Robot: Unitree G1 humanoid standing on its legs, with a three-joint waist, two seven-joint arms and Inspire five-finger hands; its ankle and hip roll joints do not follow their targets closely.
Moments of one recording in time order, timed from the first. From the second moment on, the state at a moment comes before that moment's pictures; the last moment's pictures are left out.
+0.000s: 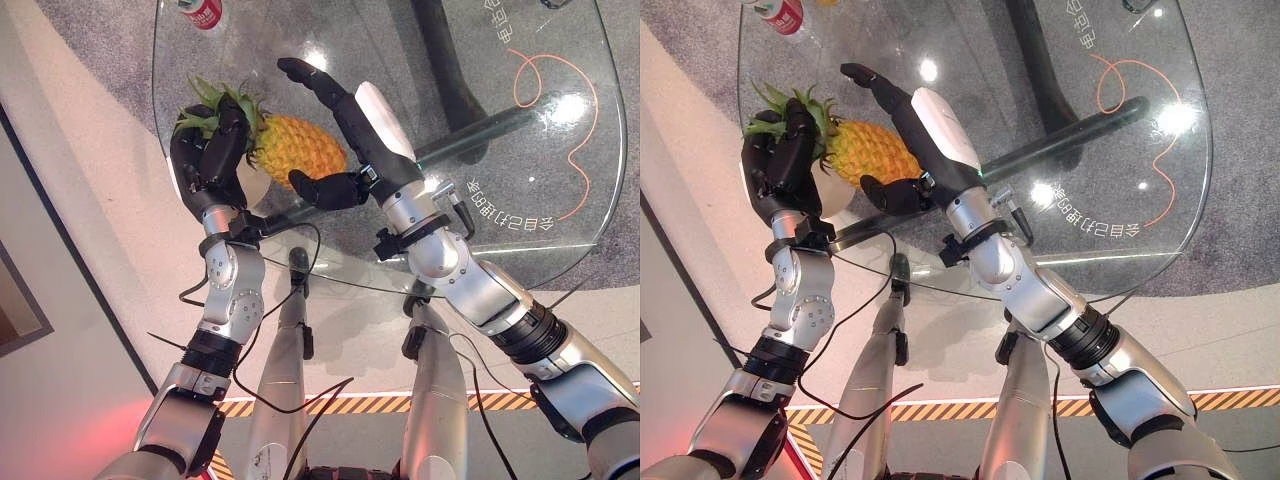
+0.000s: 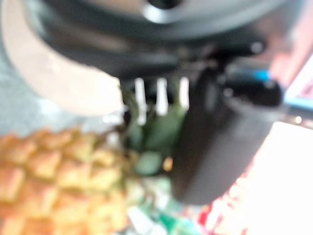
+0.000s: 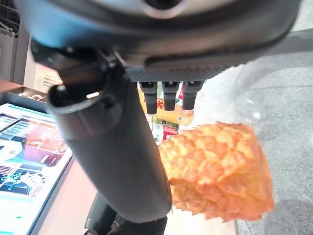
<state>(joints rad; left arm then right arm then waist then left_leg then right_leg) -0.62 0.28 -0.21 0.24 -0.84 -0.49 0.52 -0.84 -0.54 0.63 -0.12 -0.03 0.11 -0.28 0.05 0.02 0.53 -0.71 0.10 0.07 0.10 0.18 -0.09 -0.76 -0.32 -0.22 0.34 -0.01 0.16</state>
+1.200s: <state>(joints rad) -0.63 0.25 -0.12 0.24 -0.77 -0.58 0.65 -0.80 -0.51 0.52 -0.12 -0.04 0.05 -0.42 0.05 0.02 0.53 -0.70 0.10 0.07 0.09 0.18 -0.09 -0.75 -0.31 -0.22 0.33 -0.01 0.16</state>
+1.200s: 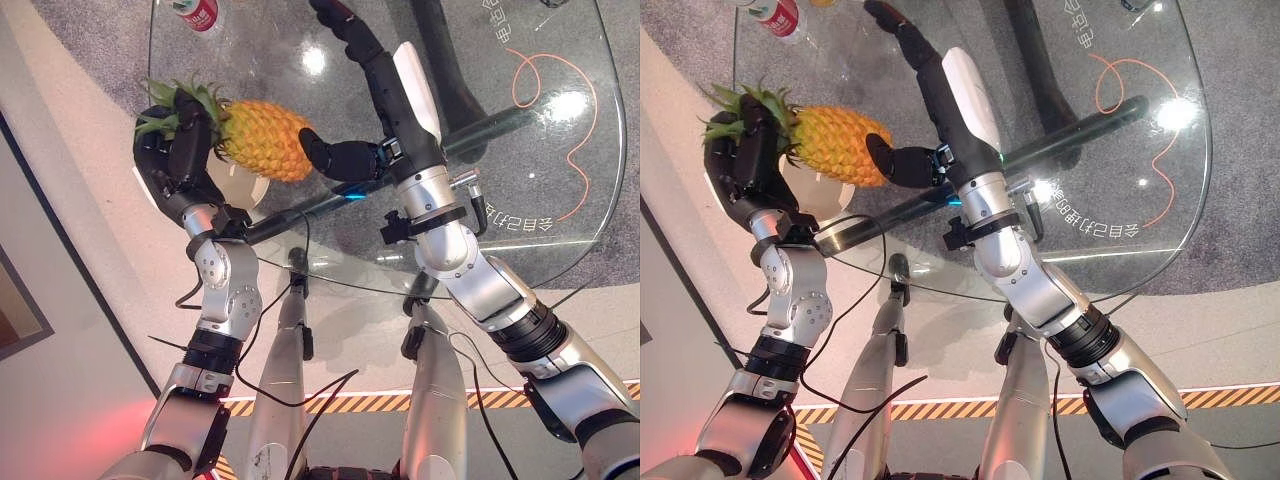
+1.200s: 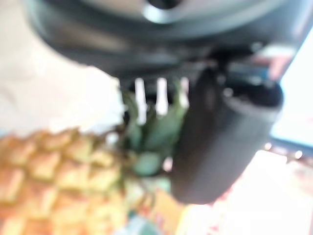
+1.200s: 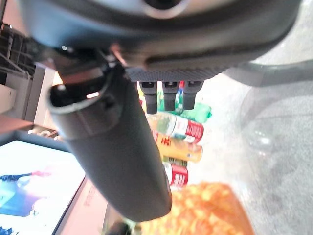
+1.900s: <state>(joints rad) -0.61 0.25 -0.08 0.23 -0.66 -0.62 0.69 -0.60 -0.51 0.32 -0.08 0.02 -0.05 -0.65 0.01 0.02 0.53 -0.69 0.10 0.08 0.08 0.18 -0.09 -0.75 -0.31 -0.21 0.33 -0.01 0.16</state>
